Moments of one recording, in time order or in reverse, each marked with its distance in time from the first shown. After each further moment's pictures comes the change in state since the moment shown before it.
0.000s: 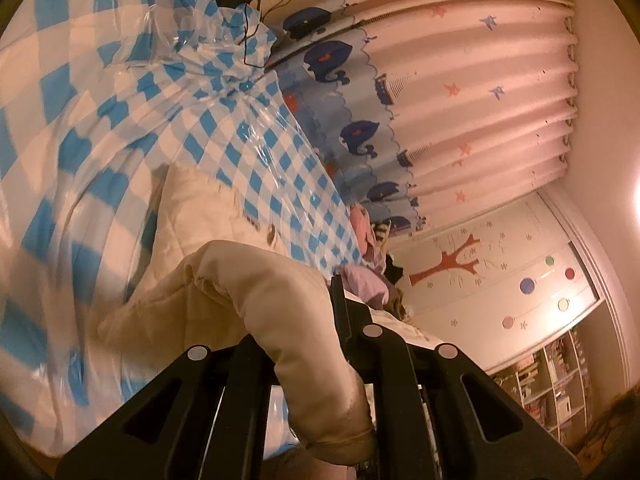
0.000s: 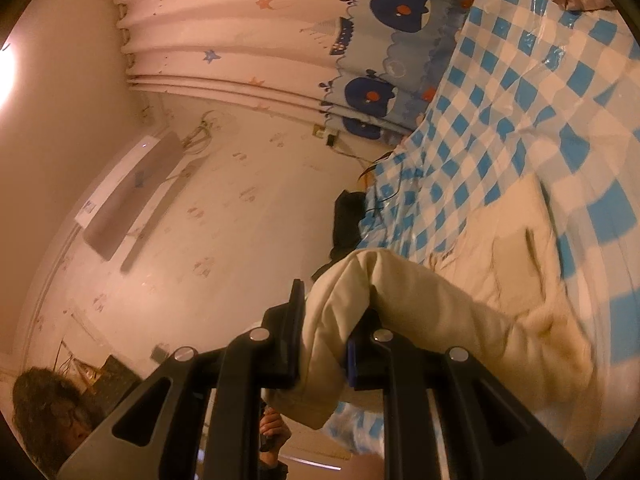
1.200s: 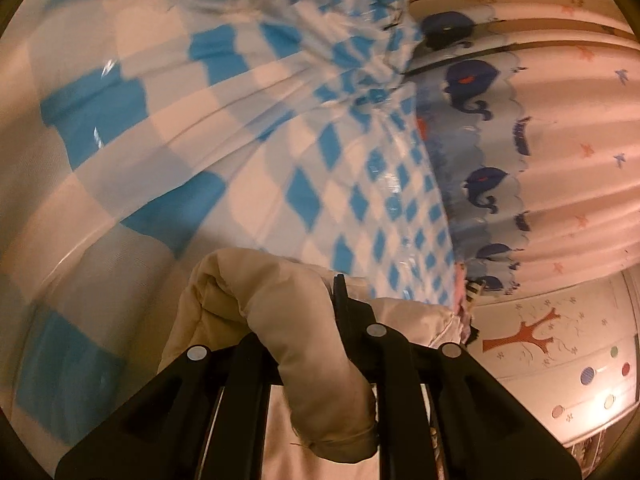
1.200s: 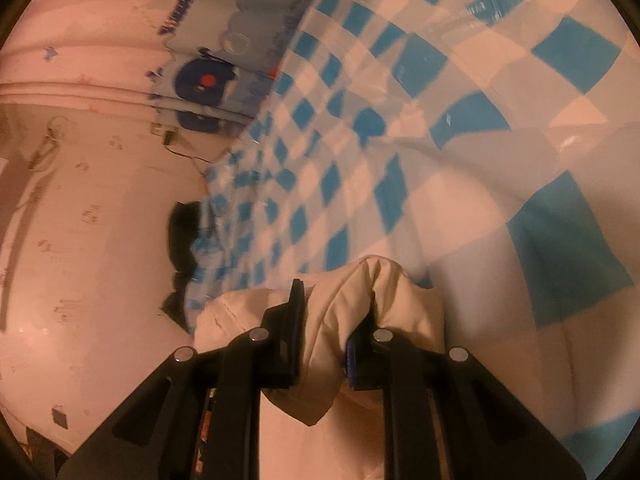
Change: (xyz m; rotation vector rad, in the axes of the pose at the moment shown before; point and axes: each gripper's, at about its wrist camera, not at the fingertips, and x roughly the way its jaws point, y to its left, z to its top) left arm 0.206 0.167 0.121 -0.234 -0.034 0.308; right arm 0.163 -0.201 0.119 0.123 0.109 -0.493
